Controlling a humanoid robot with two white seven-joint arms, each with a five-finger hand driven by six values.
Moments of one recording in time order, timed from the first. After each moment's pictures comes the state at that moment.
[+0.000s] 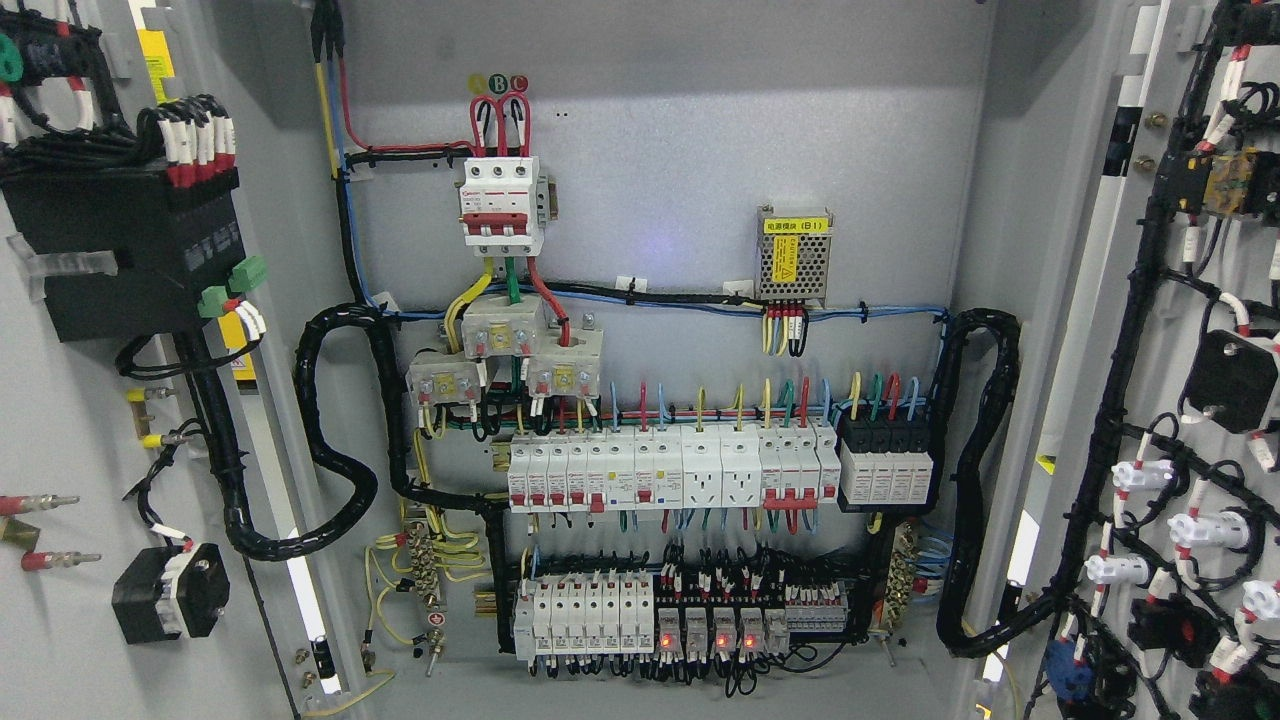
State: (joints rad) left arm 0.63 0.15 0.00 -1.61 0.25 -0.26 -0.44; right arm 0.42 -0.28 0.08 -2.00 -0.41 -0.40 0.34
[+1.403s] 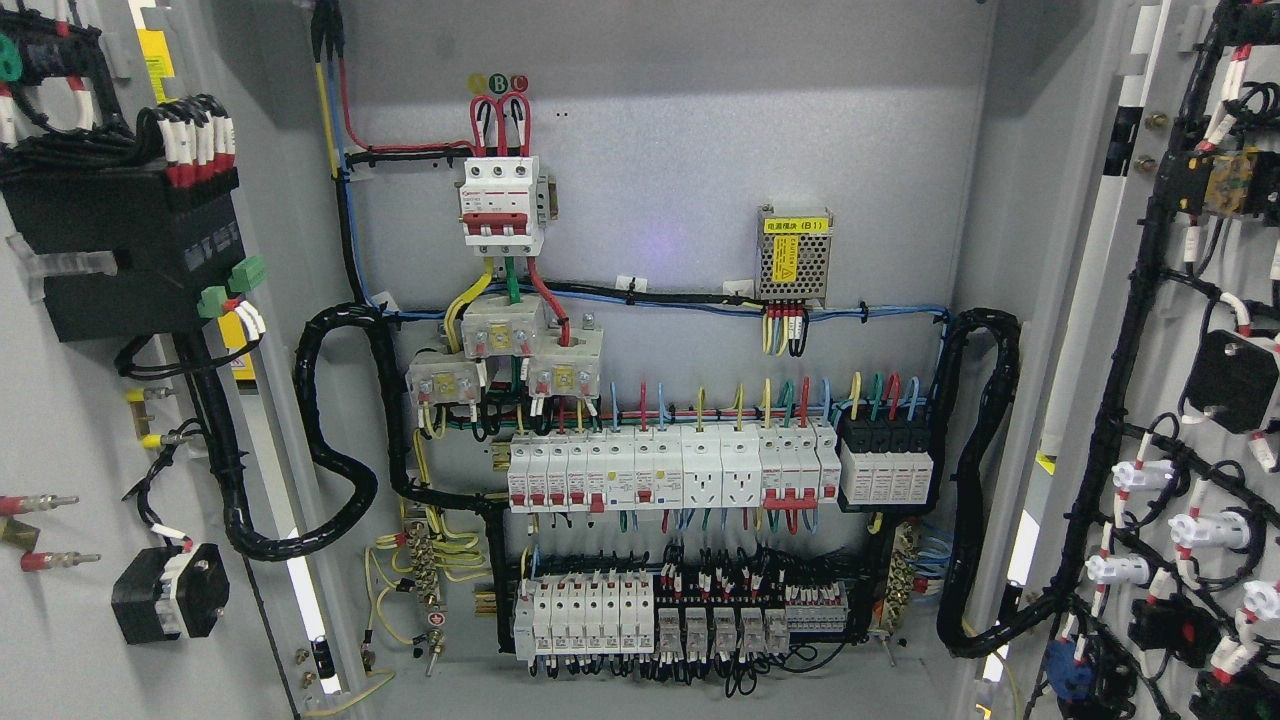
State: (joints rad) left arm 0.46 0.18 0.18 -2.01 0.36 -0.31 -0.58; right arm 0.45 -0.32 -0.12 -2.08 -0.41 -0.67 0.34
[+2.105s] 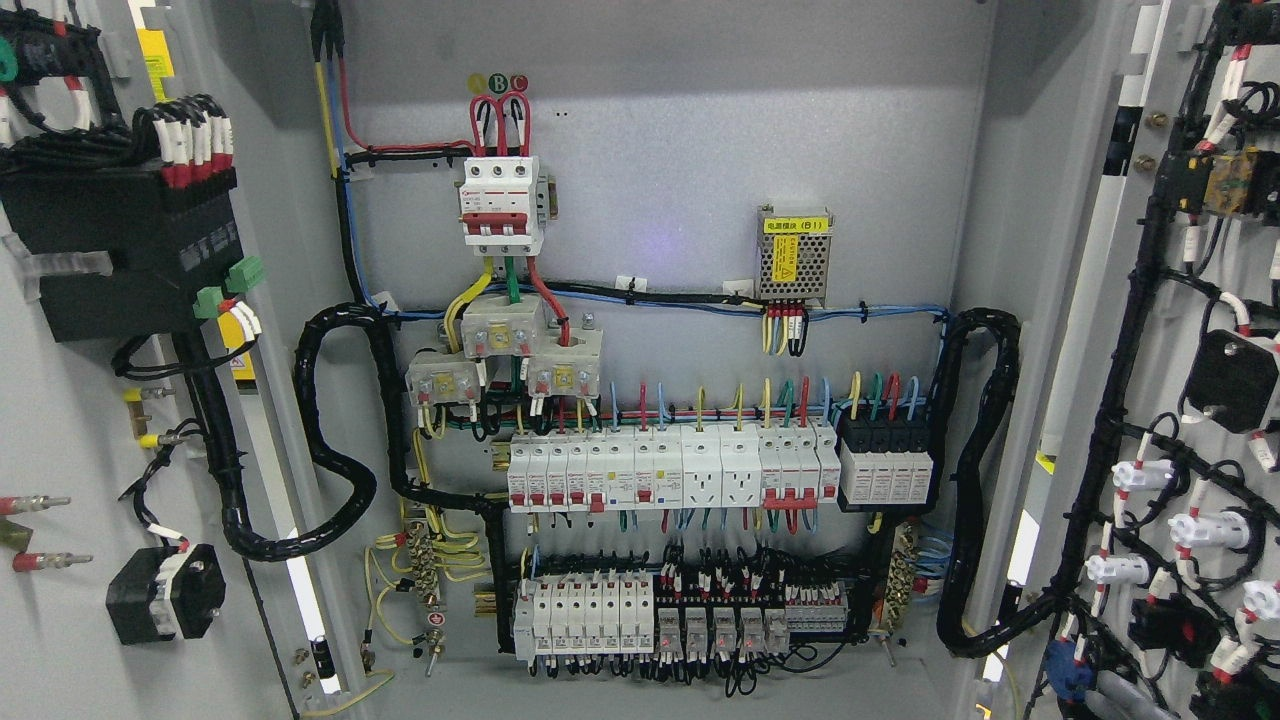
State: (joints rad) left arm 0.47 0.18 0.27 -2.05 0.43 -0.32 -0.60; right arm 0.36 -0.36 -0.15 -2.09 -0.53 -0.56 0.34
